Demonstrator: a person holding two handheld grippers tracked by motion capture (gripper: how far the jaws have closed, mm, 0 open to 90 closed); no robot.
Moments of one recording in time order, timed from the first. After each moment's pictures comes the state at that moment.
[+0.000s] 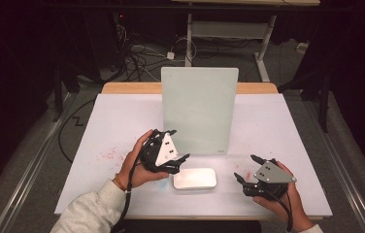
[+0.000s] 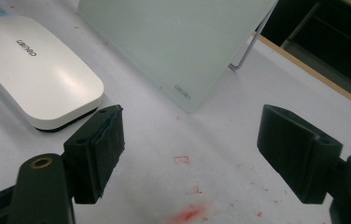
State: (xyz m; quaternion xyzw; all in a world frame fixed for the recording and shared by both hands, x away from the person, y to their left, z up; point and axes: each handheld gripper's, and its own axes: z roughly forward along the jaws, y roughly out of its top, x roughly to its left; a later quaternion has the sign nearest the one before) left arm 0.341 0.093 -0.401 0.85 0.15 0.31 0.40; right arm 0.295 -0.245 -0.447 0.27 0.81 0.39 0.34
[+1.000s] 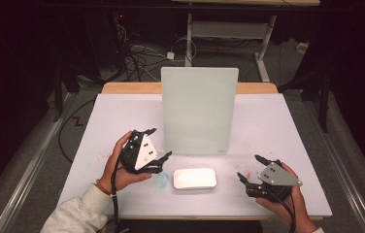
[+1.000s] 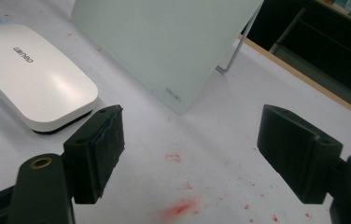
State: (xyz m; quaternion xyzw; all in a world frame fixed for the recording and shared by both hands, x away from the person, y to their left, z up) left arm 0.331 0.136 -0.407 0.83 0.18 0.35 0.40; right arm 0.288 -0.251 -0.442 0.28 0.80 0.39 0.35
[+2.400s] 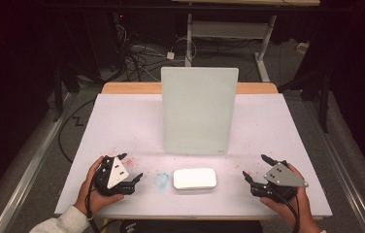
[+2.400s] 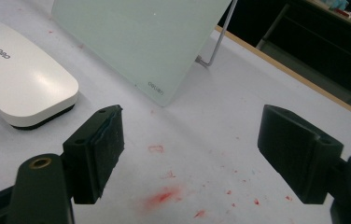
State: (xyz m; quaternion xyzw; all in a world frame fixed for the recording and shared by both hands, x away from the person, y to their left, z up) left arm 0.301 0.211 -0.478 0.84 0.27 0.30 0.35; right arm 0.286 -0.262 -0.442 0.30 0.79 0.39 0.36
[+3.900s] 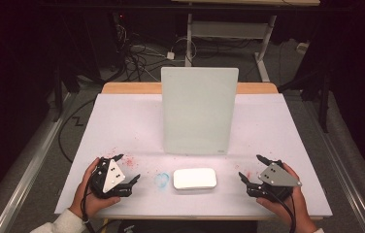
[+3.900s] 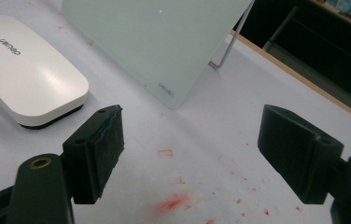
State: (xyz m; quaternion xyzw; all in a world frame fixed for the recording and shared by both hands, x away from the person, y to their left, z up) left arm 0.293 0.215 -0.472 0.84 0.26 0.32 0.35; right arm 0.288 -0.252 -0.444 0.28 0.80 0.38 0.36
